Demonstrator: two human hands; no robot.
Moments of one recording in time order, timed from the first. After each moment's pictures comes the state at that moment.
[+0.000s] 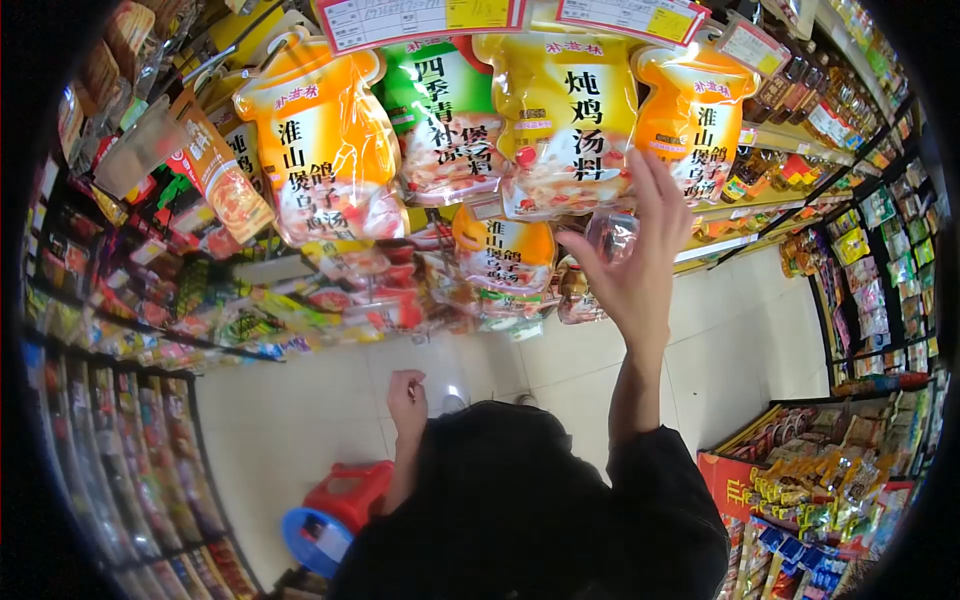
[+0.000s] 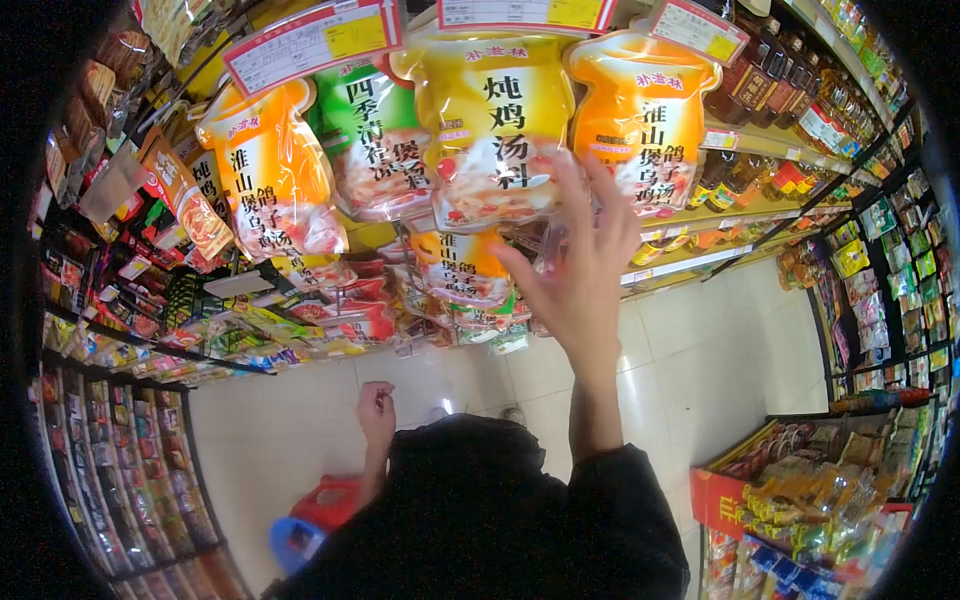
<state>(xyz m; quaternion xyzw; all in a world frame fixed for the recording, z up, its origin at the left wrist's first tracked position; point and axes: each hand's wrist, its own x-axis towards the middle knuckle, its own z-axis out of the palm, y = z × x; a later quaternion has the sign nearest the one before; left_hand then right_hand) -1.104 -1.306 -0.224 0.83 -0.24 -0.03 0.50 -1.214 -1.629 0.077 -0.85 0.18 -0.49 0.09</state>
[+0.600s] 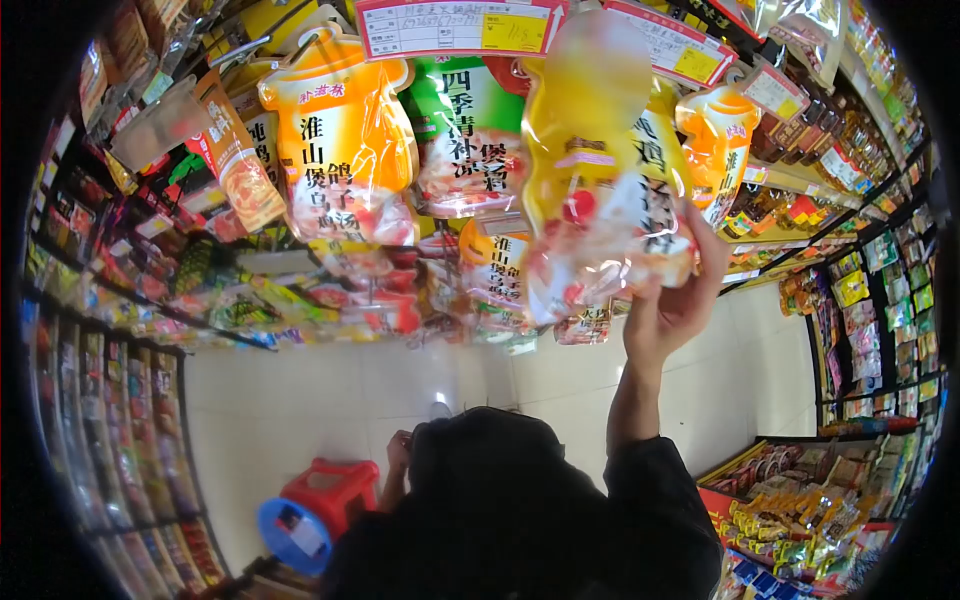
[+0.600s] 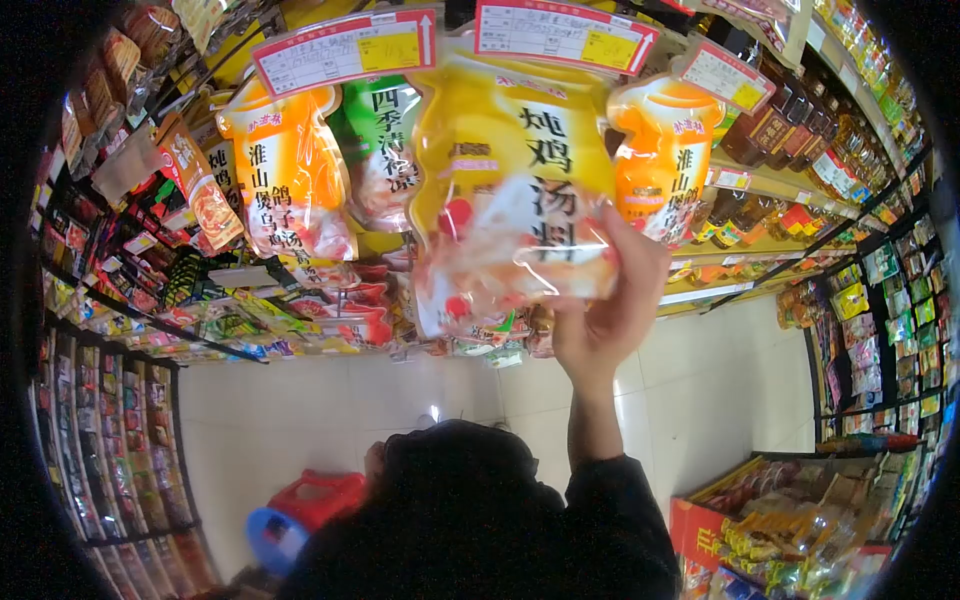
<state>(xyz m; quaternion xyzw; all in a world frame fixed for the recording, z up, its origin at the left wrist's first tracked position) -1.162 -1.166 -0.459 0.90 -0.13 -0.22 0.36 -1.218 -1.638 0.076 -0.75 0.08 -0.62 0.23</state>
